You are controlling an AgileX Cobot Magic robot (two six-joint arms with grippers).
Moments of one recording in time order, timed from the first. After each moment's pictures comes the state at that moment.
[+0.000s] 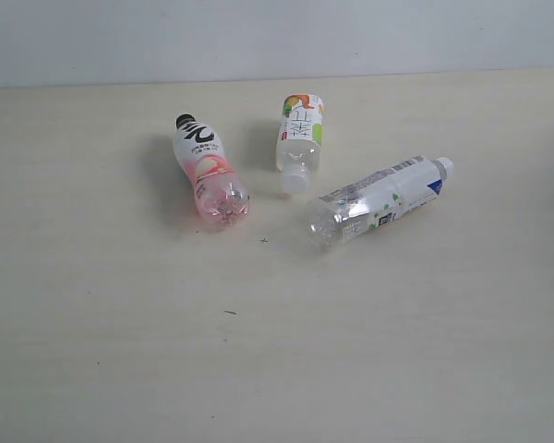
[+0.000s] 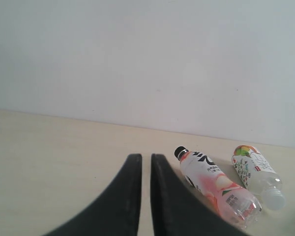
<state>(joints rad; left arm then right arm) -0.04 0.01 -0.03 0.34 0.14 -0.53 0.24 0.18 -0.39 0.24 0.21 -0.13</state>
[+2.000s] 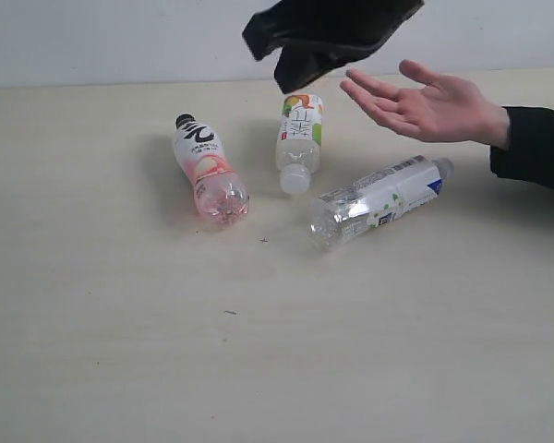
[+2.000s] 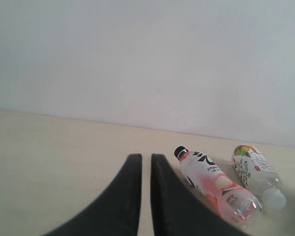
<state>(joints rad) -0.04 0.01 -0.03 0.34 0.14 -0.53 0.54 1.69 -1.49 0.31 0.93 -0.24</state>
